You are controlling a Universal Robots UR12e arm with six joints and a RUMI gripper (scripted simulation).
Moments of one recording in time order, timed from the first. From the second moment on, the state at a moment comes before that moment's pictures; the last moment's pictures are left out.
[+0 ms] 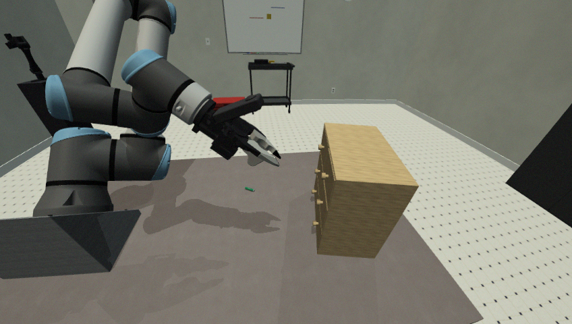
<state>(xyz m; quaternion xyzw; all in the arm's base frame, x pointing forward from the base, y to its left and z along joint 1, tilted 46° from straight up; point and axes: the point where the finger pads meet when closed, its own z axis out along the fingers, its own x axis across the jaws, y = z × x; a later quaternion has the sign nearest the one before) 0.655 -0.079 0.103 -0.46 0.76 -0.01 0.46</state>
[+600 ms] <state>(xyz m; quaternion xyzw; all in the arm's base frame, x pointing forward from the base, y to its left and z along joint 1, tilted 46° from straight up) 0.648 -0.085 0.111 -0.49 0.76 0.04 0.44</state>
